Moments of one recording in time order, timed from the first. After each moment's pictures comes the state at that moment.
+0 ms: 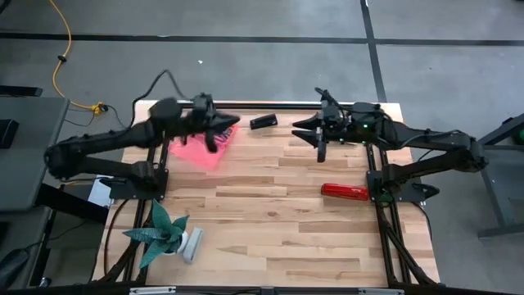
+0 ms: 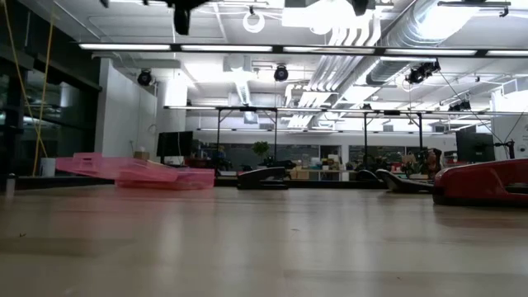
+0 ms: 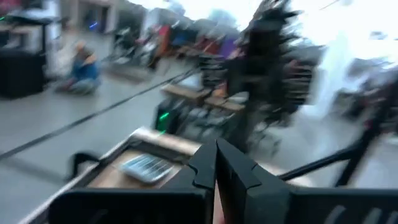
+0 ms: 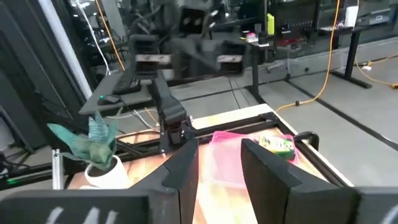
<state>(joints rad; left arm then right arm) 0.44 1.00 0.82 0.21 0.15 -0.23 -0.16 1.07 1.03 -0.06 -0.04 0.14</state>
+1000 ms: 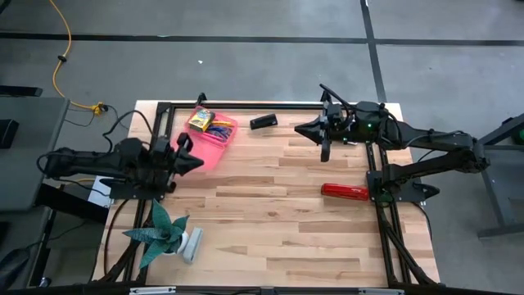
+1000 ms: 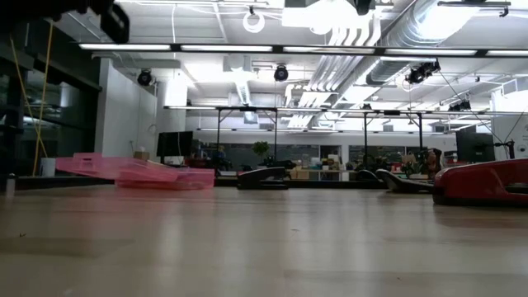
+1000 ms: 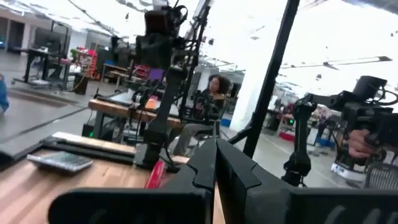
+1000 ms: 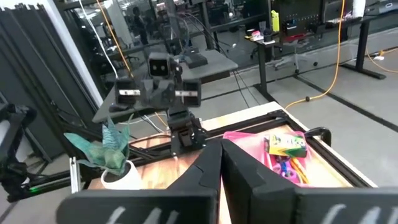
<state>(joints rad) 0.10 0.37 0.28 0.31 0.08 -0.27 -0.16 1.05 1.03 -0.07 -0.06 0.21</state>
